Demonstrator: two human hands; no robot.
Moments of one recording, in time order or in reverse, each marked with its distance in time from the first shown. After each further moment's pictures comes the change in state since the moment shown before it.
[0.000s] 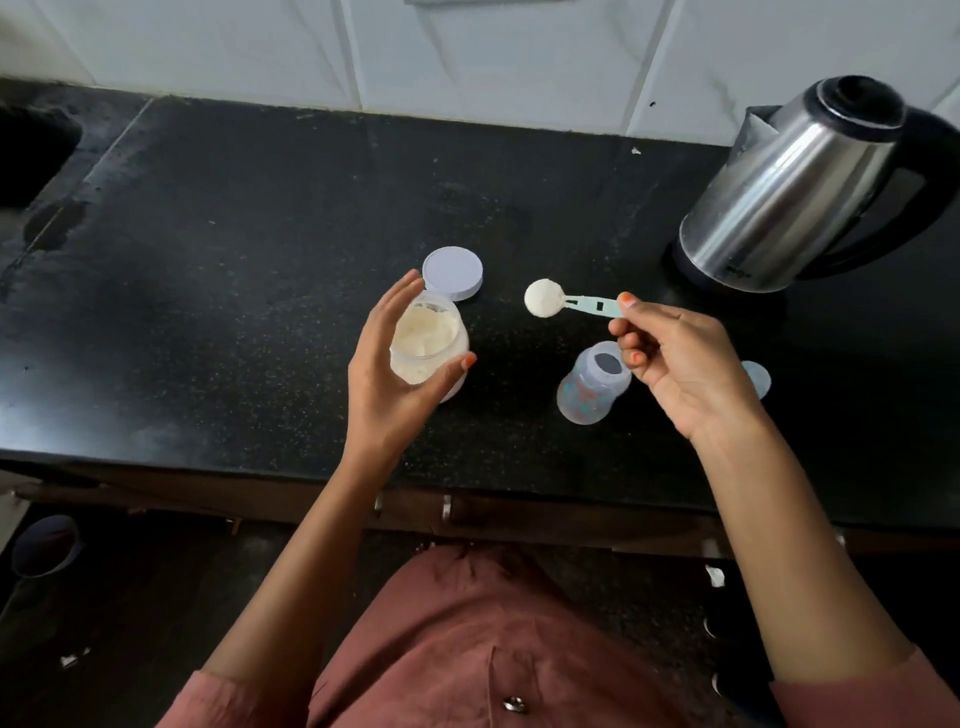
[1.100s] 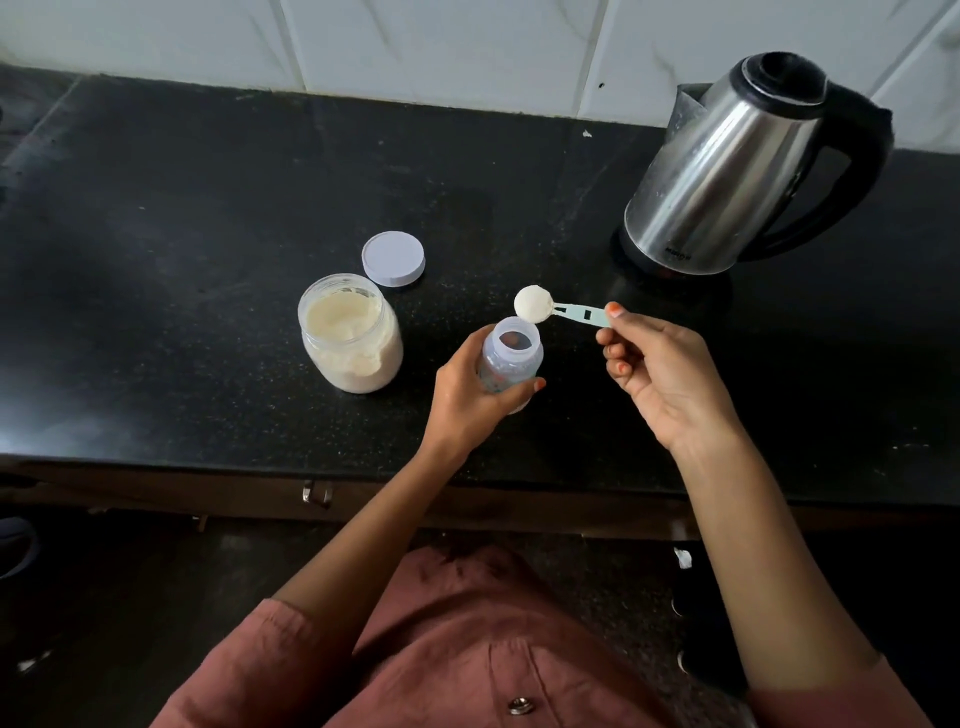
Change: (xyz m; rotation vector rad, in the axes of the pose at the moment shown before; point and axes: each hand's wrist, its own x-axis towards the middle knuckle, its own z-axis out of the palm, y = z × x) left_hand -0.028 0.000 0.118 -0.093 -0.287 -0.289; right_hand -0.003 0.003 -0.054 0.067 0.052 0.044
